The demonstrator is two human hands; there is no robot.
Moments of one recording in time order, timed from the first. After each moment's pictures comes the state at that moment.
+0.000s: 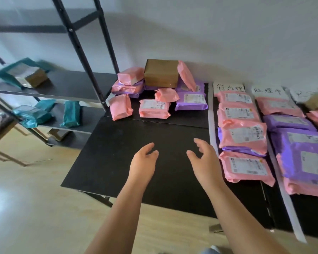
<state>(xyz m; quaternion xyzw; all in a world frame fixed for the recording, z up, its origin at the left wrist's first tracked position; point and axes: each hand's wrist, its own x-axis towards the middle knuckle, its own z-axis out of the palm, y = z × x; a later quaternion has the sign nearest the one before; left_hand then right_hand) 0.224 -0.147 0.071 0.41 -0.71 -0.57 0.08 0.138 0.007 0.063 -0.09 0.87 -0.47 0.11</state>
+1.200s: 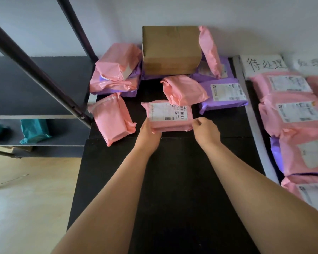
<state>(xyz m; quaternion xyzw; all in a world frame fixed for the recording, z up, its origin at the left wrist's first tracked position) -0.011 -0.399 -0.037 0.30 -0.81 -0.50 -0.08 -0.092 -0.239 -0.043 0.04 0.94 -0.27 0.19</state>
